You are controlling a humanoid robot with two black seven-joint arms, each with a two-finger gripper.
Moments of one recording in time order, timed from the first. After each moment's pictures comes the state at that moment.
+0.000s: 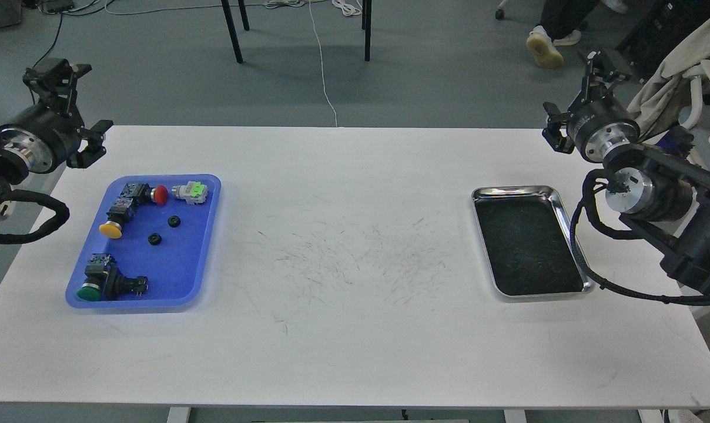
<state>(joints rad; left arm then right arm) -0.83 0.76 -0.49 -0.88 0.07 -0.12 -0.11 0.93 -0.54 0.36 0.95 0.18 -0.18 0.33</state>
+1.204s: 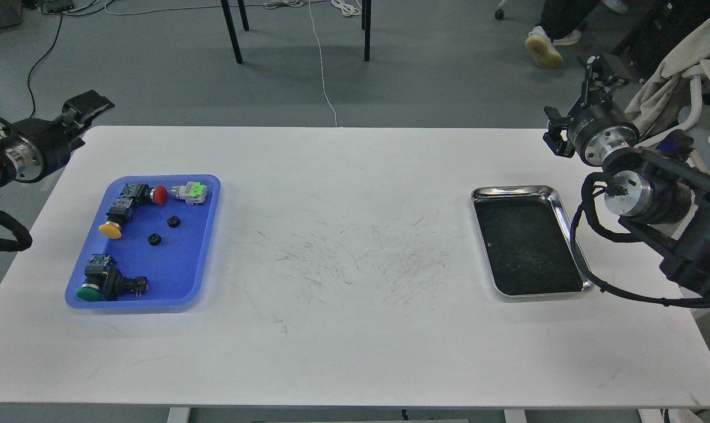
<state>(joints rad) -1.08 0.83 0.01 -0.92 0.54 -0.04 -0.05 0.92 -0.53 0.35 0.95 0.18 -0.19 0.33</state>
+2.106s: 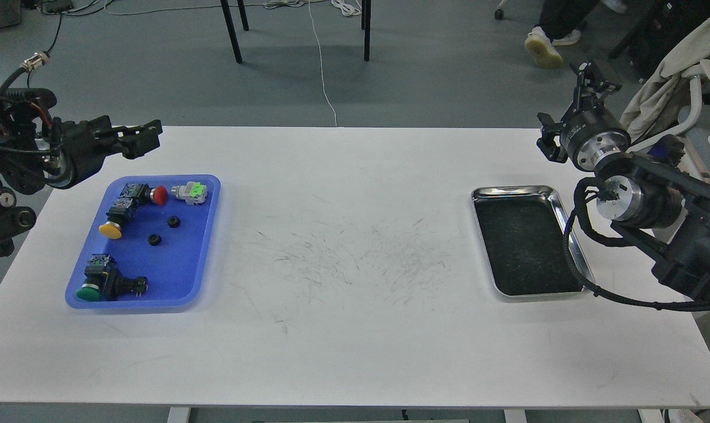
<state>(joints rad) -1.18 0.81 0.25 -1.06 1.26 0.18 -0.12 0.91 -0.51 0.34 0.95 0.17 -0.20 0.33</state>
